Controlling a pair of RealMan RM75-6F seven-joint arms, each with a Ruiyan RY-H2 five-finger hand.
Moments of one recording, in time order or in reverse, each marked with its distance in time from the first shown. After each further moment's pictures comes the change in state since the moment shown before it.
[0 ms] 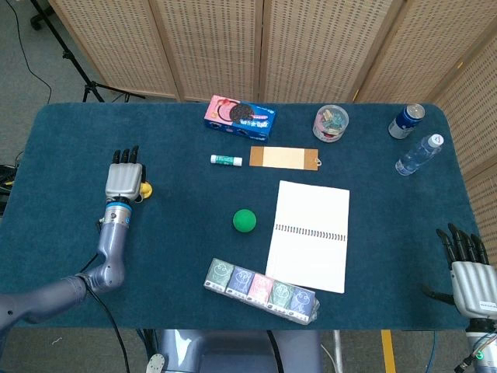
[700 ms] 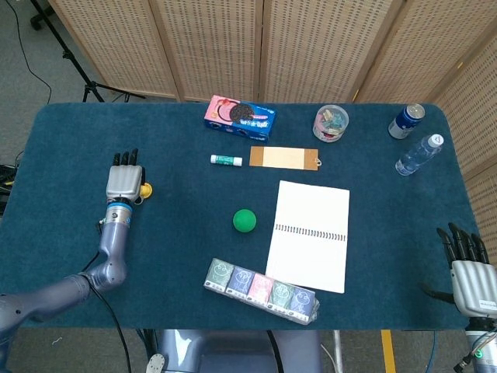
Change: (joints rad) left arm -0.003 -0.030 -0.003 0.060 -0.016 -0.033 0.011; right arm 0.003 -0.006 0.003 0.003 0.009 -0.001 -0.006
